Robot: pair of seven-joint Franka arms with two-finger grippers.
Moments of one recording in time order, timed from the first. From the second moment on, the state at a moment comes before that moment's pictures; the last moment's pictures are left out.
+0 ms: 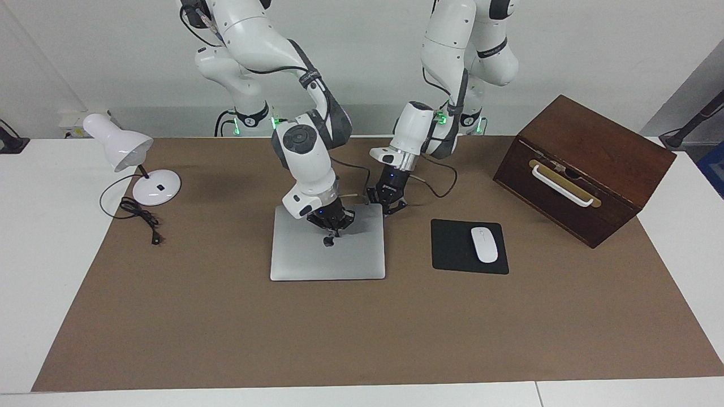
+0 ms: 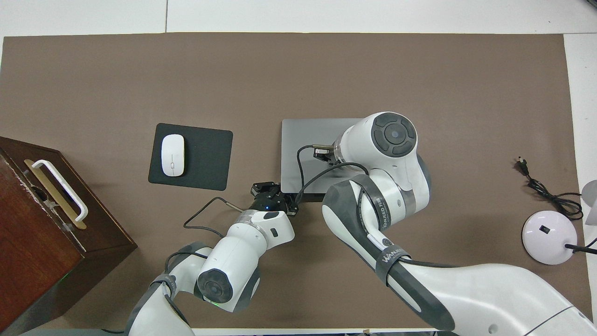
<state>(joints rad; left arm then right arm) -0.89 0.30 0.09 -2.47 -0.33 3.52 0.14 0.34 0.34 0.13 -1.89 0.11 2.33 0.58</state>
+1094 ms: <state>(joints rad) -0.90 0.30 0.09 -2.47 -0.36 3.52 0.14 0.17 0.19 0.12 -1.80 0.11 1.96 0.31</state>
